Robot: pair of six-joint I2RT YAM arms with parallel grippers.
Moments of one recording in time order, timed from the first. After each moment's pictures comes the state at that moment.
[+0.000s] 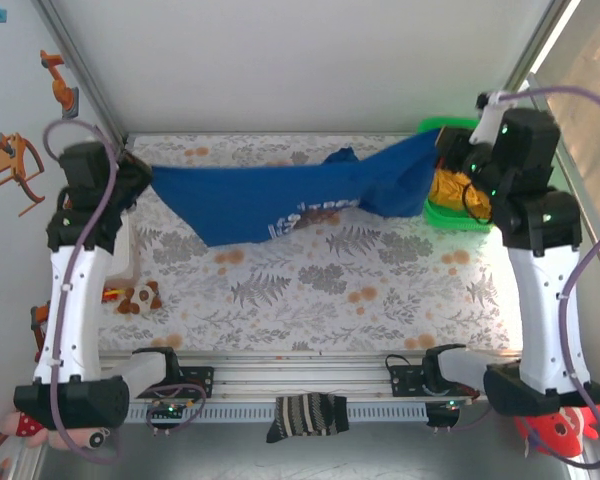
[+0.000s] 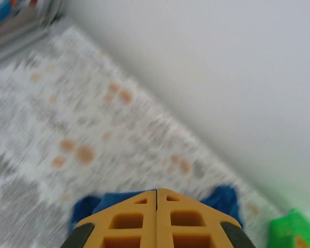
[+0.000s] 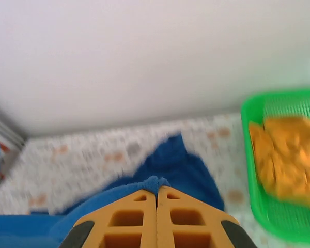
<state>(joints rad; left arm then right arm) -0.01 1.15 1.41 -0.69 0.02 -0.72 0.17 1.23 1.87 -0.92 -0.07 0.29</state>
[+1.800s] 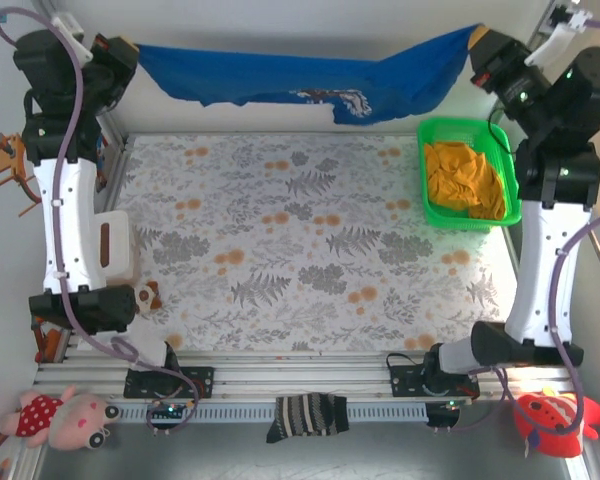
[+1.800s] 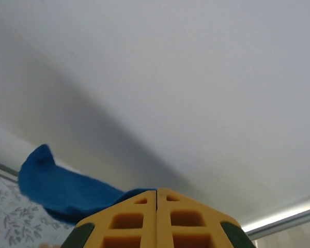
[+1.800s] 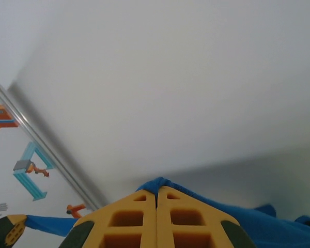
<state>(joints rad) 0.01 1.62 2.09 -0.59 0.29 -0.83 -0.05 1.39 2.00 -0.46 -0.50 0.63</state>
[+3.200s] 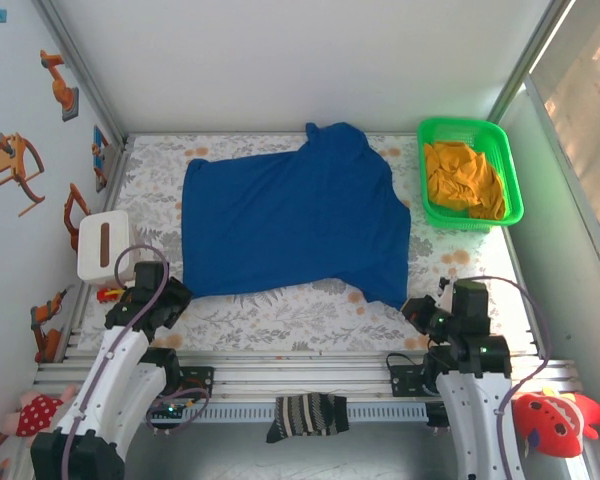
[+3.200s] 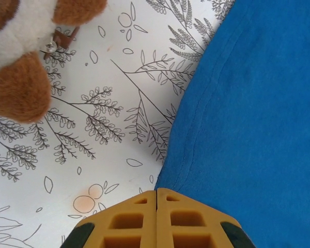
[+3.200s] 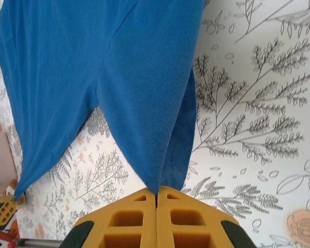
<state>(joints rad) -0.13 0.67 0.38 -0.73 -0.04 -0.99 0.00 0.25 0.43 -1.05 -0.48 0.71</state>
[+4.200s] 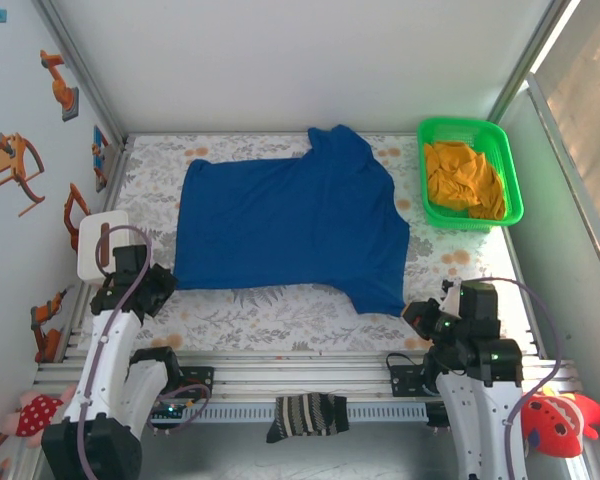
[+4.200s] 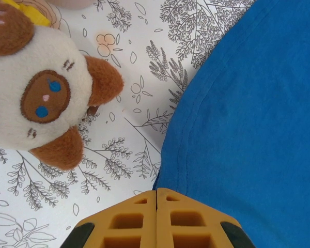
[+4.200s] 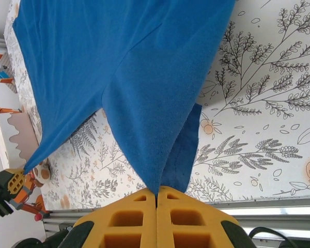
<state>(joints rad) 0.05 0.76 0.54 -0.82 -0.02 -0.83 0.01 0.28 0.59 -1.22 -0.54 0.71</state>
